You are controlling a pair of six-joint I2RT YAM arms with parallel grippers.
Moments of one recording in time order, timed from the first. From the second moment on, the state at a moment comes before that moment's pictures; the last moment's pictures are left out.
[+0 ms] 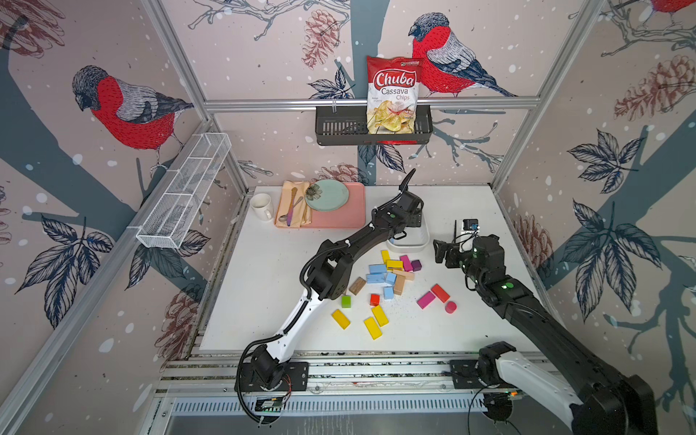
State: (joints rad) left arm -0.77 2.52 2.30 -0.45 -0.23 -0.49; right arm 0.34 0.95 0.61 -0.11 0.07 0.16
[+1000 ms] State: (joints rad) left arm -0.77 1.40 1.02 0.00 -0.13 -0.20; right arm 0.34 1.73 1.25 -0.30 -0.16 0.43
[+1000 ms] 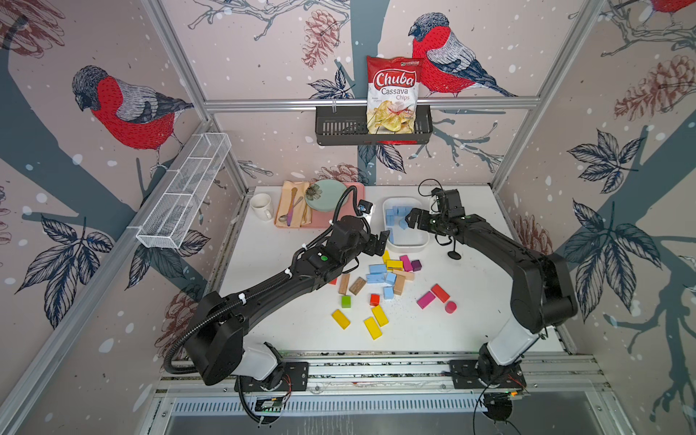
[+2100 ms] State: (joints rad) left arm -0.77 1.28 0.87 0.06 -0.10 -0.21; right arm 0.36 2.14 1.51 -0.16 -0.22 0.72
